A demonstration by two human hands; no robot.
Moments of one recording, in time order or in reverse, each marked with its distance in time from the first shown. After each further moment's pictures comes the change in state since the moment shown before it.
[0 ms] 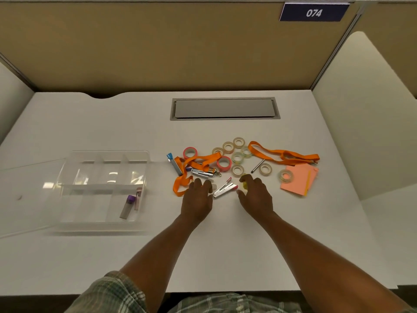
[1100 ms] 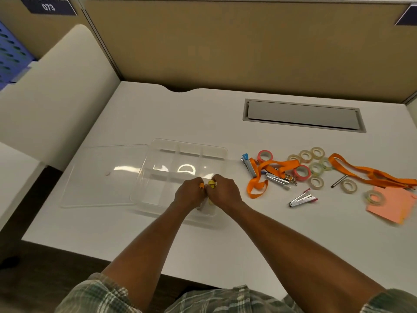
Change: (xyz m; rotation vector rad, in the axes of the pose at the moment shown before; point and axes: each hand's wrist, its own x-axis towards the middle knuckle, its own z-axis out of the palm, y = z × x) left_hand -0.030 -0.219 -0.136 -0.147 -0.157 -0.374; right_hand -0.017 -0.292 0.137 0.198 -0.282 -0.203
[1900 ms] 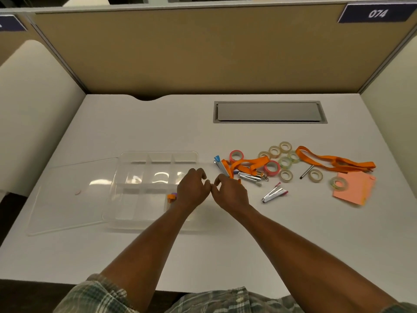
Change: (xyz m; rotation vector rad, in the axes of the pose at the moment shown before) left_hand 0.013 0.090 0.030 0.044 0.181 0.177; right_hand -0.013 0.062 -0.065 -0.119 0.163 0.100
